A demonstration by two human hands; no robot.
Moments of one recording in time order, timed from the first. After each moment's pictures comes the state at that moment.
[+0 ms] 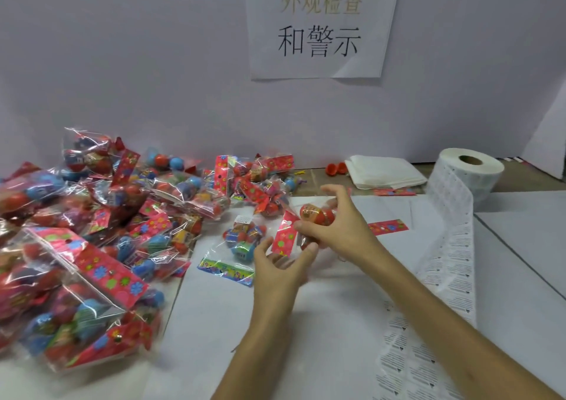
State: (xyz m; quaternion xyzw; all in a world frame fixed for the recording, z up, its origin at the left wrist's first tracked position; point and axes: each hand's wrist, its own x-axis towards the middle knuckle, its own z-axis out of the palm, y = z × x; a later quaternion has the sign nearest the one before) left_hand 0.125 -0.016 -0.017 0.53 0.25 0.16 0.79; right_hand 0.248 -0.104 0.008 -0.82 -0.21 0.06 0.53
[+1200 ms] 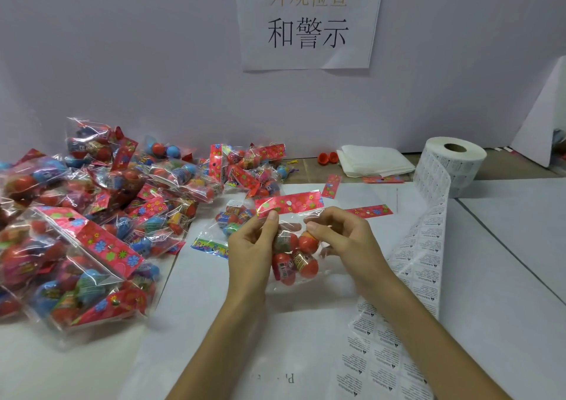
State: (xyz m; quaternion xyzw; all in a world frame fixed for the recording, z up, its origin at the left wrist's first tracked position) left_hand 0.113 -0.019 0.000 0.60 0.20 0.28 0.72; right_hand 0.186 -0.152 0.006 -0.69 -0.22 0.11 0.68
